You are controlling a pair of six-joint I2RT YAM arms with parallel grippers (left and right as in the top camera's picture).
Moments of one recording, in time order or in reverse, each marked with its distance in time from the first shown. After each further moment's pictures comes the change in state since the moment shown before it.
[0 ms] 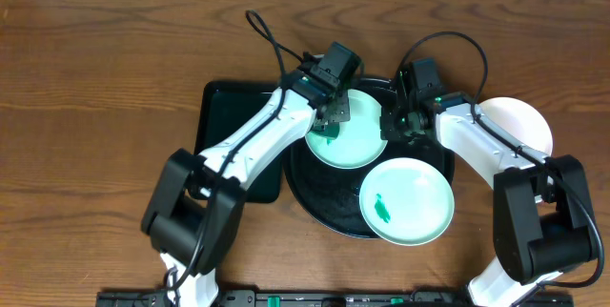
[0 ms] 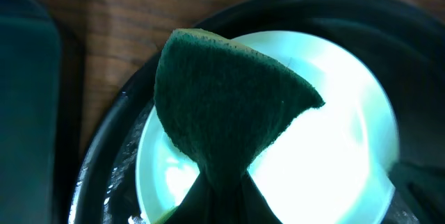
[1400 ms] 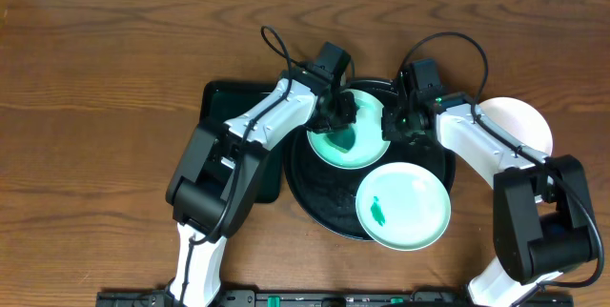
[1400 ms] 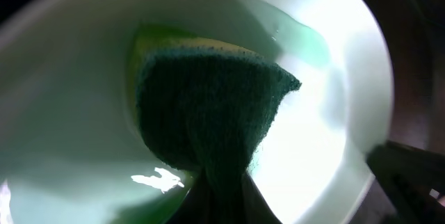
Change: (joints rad) left arm 0.062 0.179 0.035 0.088 0.443 0.043; right arm -0.001 0.000 -0.004 -0.001 0.015 0.000
